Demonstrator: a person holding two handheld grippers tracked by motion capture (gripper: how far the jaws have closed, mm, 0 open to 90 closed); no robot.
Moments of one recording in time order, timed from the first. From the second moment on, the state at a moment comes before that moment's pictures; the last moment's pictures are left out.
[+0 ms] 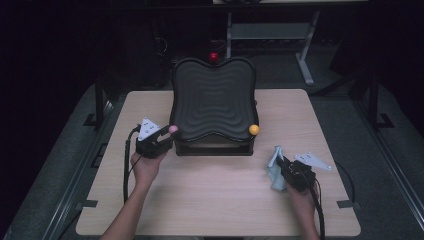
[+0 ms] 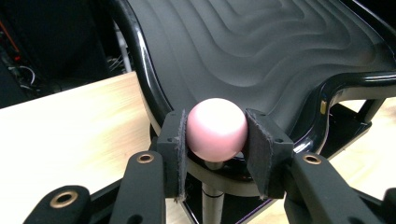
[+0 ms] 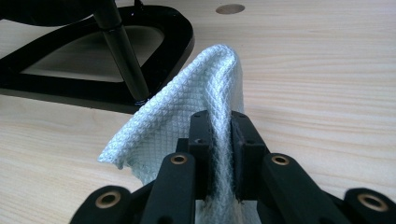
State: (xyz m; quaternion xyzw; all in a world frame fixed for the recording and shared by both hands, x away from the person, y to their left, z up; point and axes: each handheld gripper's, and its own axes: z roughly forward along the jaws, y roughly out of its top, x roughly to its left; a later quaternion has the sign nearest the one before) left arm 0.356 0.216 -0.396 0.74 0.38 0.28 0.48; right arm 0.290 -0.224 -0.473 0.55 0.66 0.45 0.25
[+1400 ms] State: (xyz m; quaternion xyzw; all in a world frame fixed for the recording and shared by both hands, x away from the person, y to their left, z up) left arm 0.341 0.197 -0.390 0.76 0.34 0.26 0.48; right arm 0.302 -0.267 -0.455 0.56 0.64 0.45 0.27
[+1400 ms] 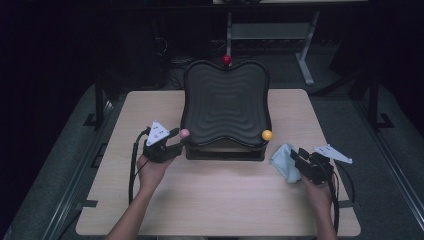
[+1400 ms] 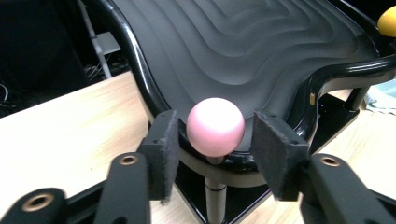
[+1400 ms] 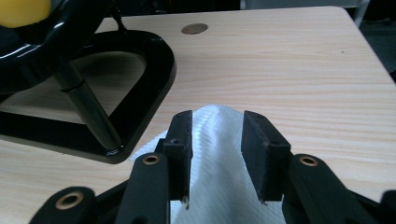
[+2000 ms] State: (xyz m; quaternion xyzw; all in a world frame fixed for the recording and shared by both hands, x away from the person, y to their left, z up) left arm 0.330 0.223 -0.395 0.76 0.36 0.26 0.48; right arm 0.303 -0.263 -0.451 0.55 0.65 0.45 0.25
